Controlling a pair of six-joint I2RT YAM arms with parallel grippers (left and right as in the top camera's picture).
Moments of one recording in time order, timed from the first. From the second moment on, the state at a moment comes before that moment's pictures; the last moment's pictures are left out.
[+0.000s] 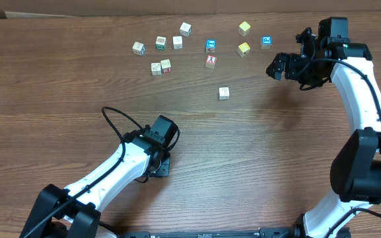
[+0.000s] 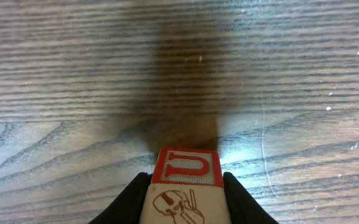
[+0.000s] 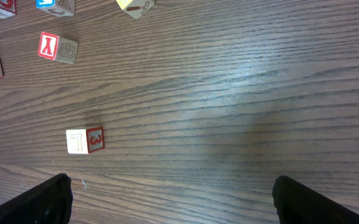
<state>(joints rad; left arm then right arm) -0.53 1.52 0.78 -0.81 -0.10 -0.47 -0.09 1.90 1.60 -0.90 -0.32 0.05</state>
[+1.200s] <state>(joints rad) -0.53 1.51 0.79 -0.84 -0.08 -0.49 -0.09 1.90 1.60 -0.90 -0.32 0.05</state>
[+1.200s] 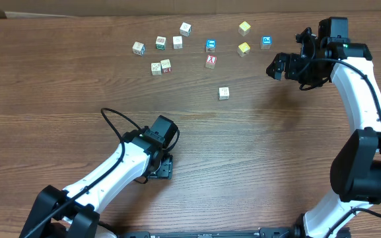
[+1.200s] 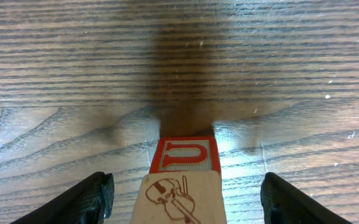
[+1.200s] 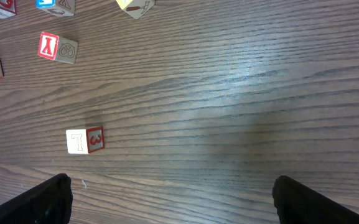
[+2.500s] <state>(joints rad) -0.51 1.31 1.03 -1.23 -0.15 -0.58 -0.09 1.90 1.60 -0.90 -0.32 0.05</state>
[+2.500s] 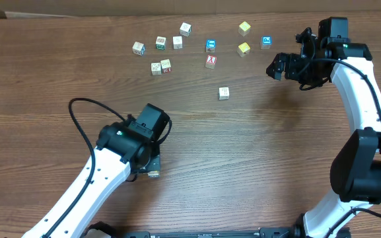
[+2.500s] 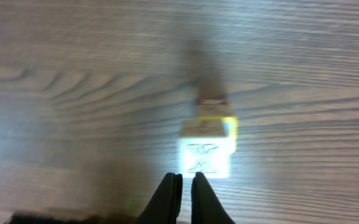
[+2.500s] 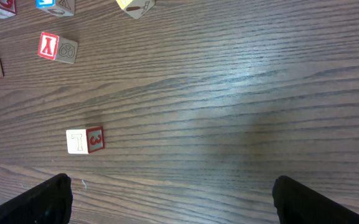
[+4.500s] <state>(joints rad) -0.41 1.31 0.85 -1.02 -0.10 -0.60 -0.09 1.90 1.60 -0.90 -0.32 0.05</state>
